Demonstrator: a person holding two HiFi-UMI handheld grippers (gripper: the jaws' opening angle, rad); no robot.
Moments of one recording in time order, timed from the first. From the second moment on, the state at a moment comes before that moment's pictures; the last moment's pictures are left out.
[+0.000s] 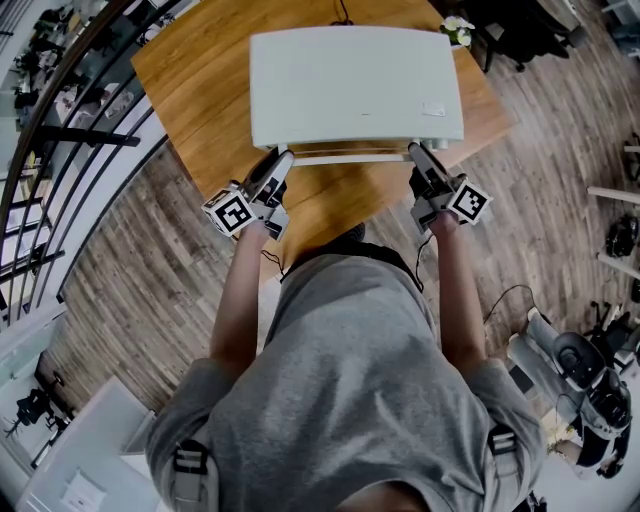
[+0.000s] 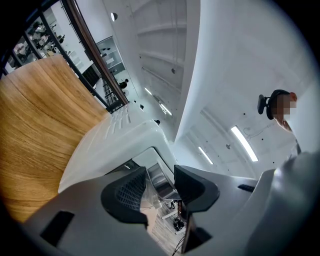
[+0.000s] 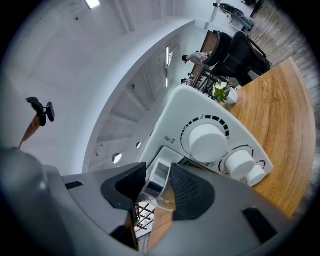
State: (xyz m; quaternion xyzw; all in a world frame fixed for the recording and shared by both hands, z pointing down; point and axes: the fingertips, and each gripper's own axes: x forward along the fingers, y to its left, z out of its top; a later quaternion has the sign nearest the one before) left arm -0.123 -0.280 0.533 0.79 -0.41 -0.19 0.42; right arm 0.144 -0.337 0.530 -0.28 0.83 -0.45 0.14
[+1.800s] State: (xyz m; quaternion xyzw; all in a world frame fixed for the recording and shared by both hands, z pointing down) left arm -0.082 -0.216 0.519 0.83 -0.52 0.11 0.16; right arm 0.185 -0.267 0.559 -0.38 0.90 -0.13 -0.17
